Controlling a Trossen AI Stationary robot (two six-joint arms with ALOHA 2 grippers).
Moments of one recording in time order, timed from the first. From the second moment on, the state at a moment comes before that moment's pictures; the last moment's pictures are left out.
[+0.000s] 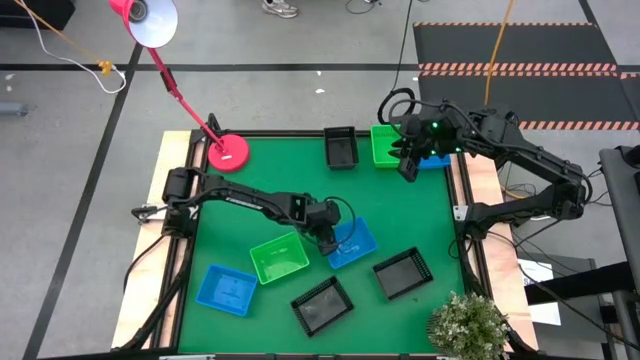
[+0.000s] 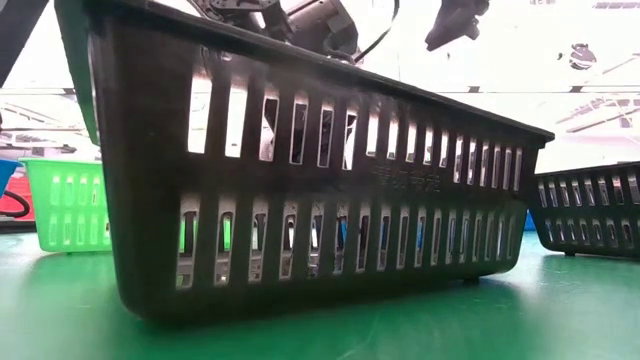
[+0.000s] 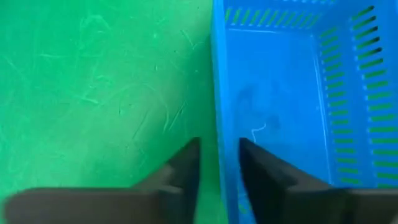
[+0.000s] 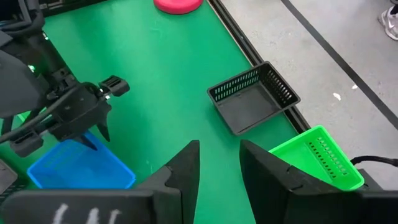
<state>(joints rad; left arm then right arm) -0.03 1.96 1.31 -0.34 -0.02 -0.46 -0.42 1.16 1.40 -1.01 0.00 0.01</state>
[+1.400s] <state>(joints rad) 0.31 1.71 1.63 -0.82 0.20 0.53 -0.23 1.46 1.40 -0.60 0.05 0.03</state>
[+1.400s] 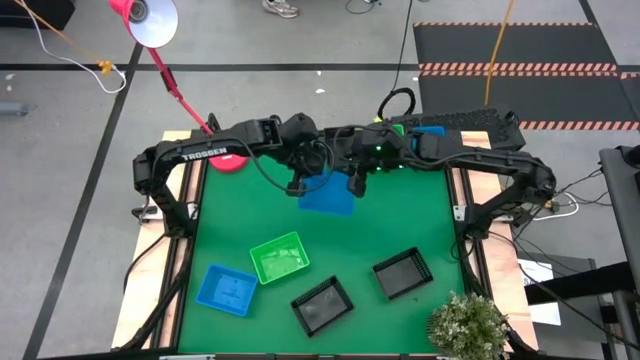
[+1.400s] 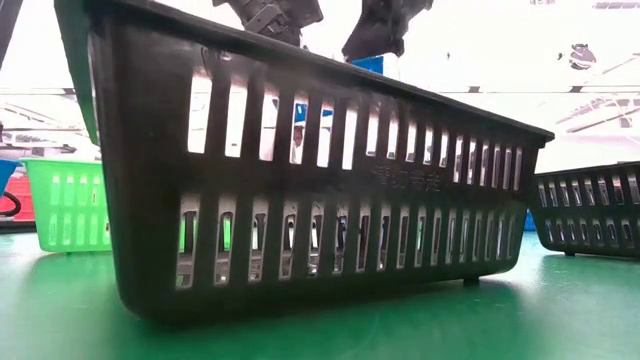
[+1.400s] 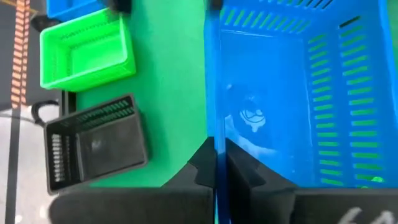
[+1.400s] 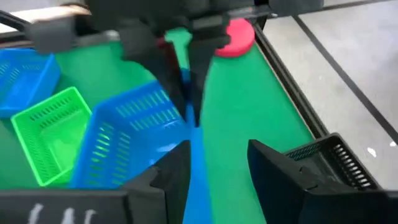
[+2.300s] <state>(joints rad) 0.32 1.71 1.63 -0.76 0.20 0.51 -0.27 1.50 1.40 -0.70 -0.05 -0.04</state>
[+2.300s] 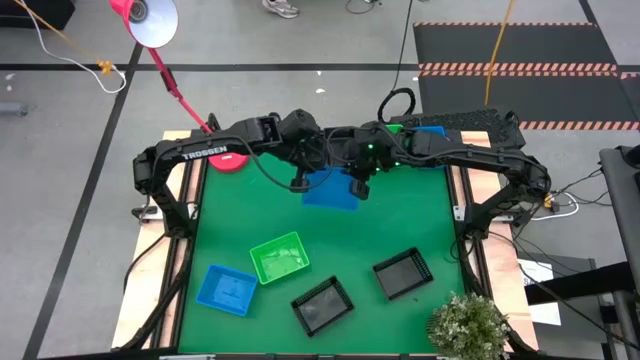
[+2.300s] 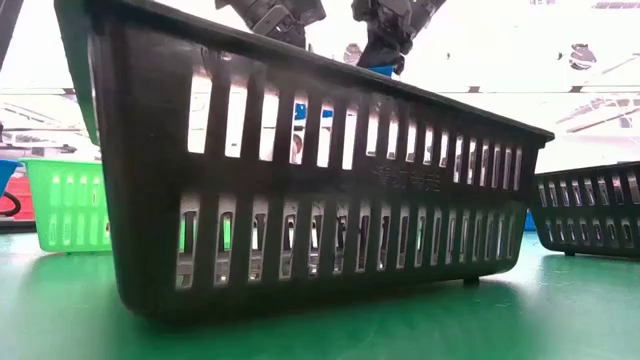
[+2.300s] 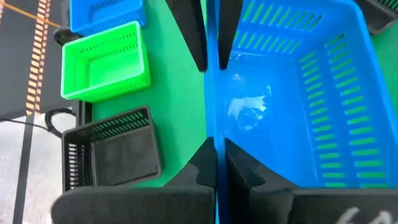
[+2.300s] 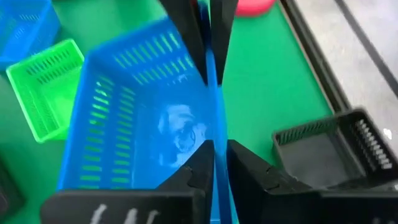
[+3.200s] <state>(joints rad) 0.35 1.57 1.63 -0.75 -0.07 0.26 -0.34 1.49 1.40 -0.73 0.00 0.10</state>
